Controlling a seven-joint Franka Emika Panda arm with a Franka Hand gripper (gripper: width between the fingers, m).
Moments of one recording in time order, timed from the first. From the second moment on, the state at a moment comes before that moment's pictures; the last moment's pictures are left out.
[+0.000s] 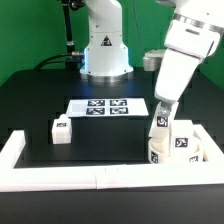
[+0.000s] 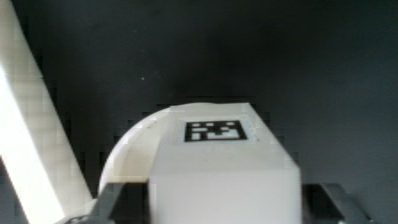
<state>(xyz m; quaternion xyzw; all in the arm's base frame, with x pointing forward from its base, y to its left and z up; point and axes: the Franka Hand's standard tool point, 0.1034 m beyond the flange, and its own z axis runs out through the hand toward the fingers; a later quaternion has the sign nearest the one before) 0.578 0.073 0.084 0.83 0.54 -0.08 0.12</state>
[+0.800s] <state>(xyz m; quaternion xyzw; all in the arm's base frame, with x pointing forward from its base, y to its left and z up) 0.589 0.065 0.087 0.96 0.25 -0.08 0.10</state>
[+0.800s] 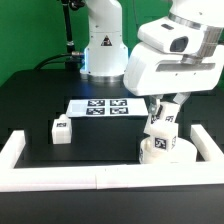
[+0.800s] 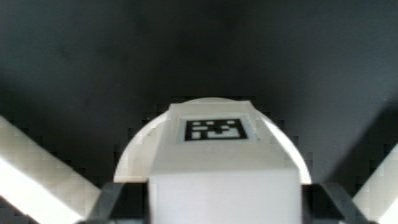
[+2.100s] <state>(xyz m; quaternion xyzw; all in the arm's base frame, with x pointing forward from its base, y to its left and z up) 0.598 0.034 0.082 0.99 -0.14 -0.07 0.03</state>
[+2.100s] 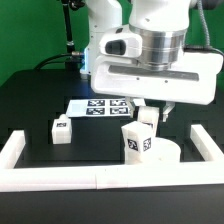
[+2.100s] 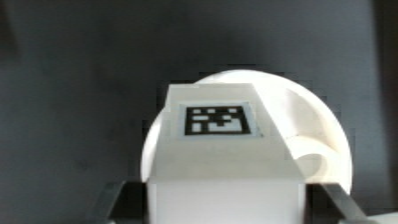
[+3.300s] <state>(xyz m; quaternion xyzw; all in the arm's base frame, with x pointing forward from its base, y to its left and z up) 0.595 0.028 0.080 0.81 -0.58 -0.05 0.00</state>
